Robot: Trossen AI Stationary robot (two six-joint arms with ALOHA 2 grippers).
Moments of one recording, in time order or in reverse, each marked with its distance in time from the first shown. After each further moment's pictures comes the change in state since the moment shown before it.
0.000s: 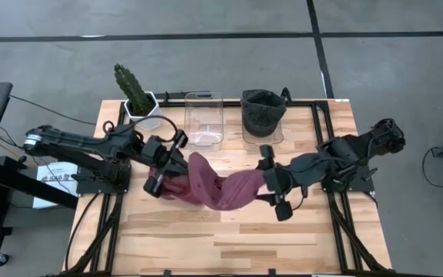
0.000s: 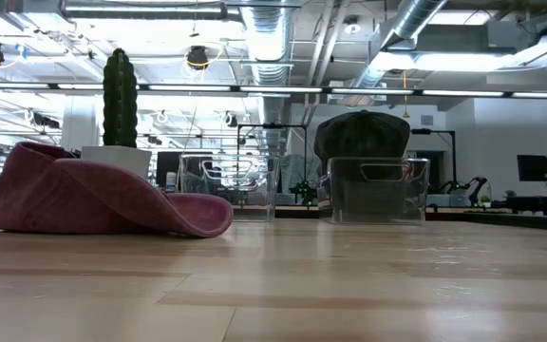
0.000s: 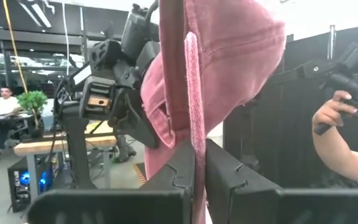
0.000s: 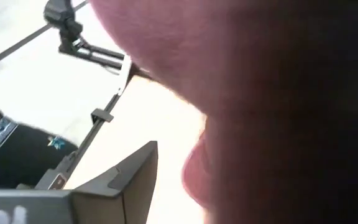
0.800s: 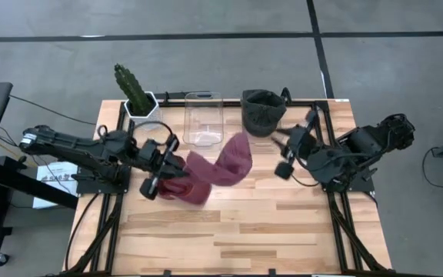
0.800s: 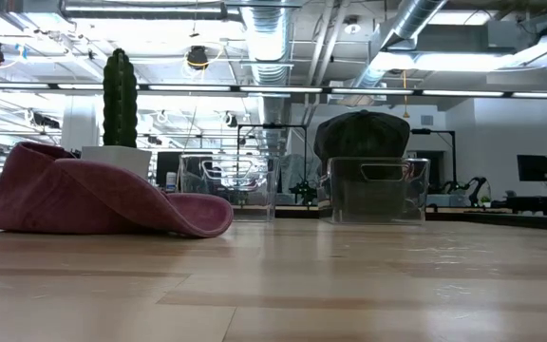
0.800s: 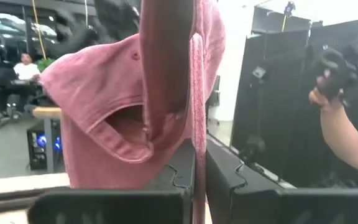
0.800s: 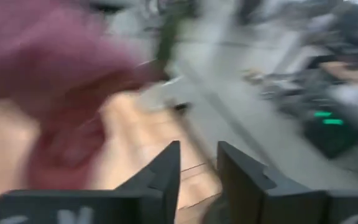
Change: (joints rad) left arm -0.063 -0.112 -0.098 -0.113 -0.136 -0.038; right arm 0.017 -0.098 0.005 -0.307 0.779 0.343
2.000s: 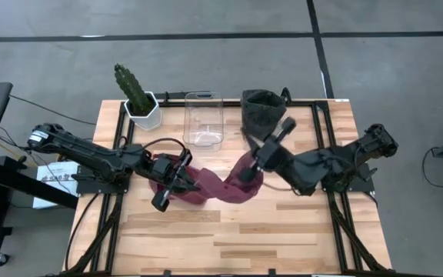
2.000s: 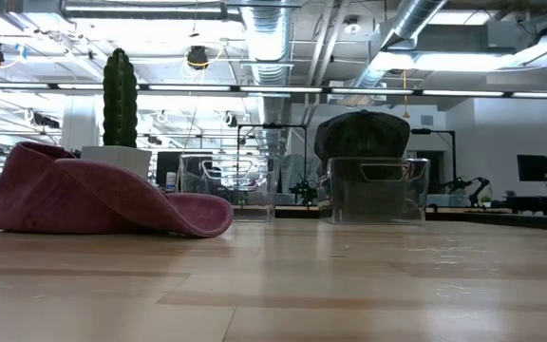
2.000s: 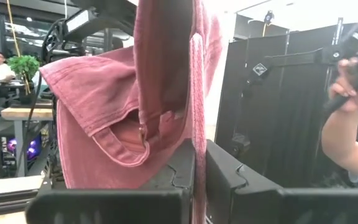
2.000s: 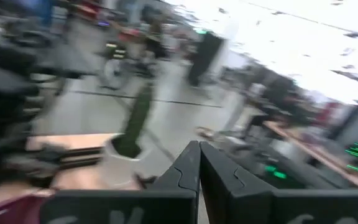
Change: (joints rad) left arm -0.062 0.178 -0.096 0.308 0.021 -0.023; right arm -0.026 0.195 -0.001 0.873 0.192 -0.690
